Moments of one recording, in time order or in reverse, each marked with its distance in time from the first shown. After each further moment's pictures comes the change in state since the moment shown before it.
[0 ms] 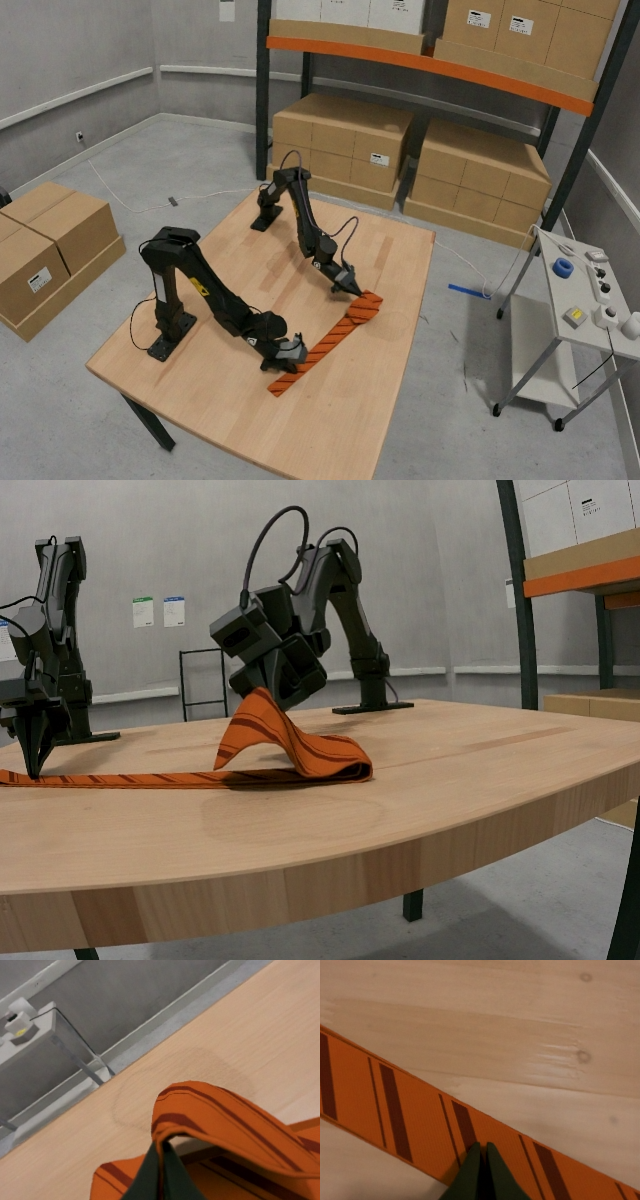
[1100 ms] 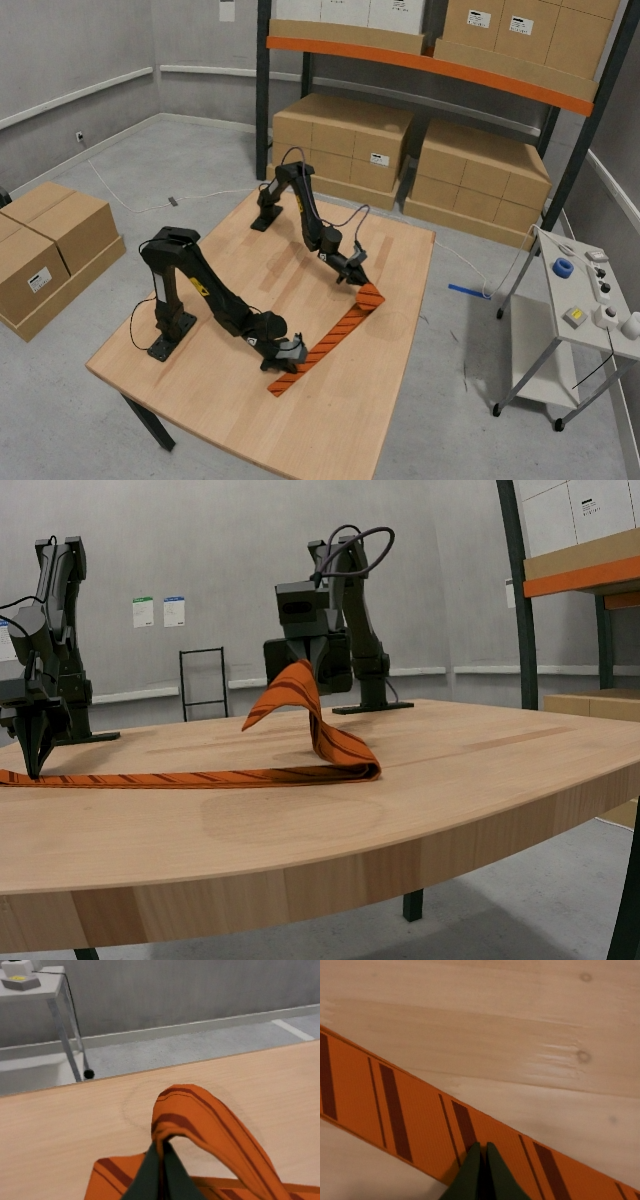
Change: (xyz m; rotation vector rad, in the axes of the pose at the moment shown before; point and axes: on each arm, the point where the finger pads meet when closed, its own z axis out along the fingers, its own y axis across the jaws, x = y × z) left arm 0.002 0.041 -0.007 -0.017 -0.073 -0.479; right arm 0.000 0.000 0.000 0.000 0.000 0.000
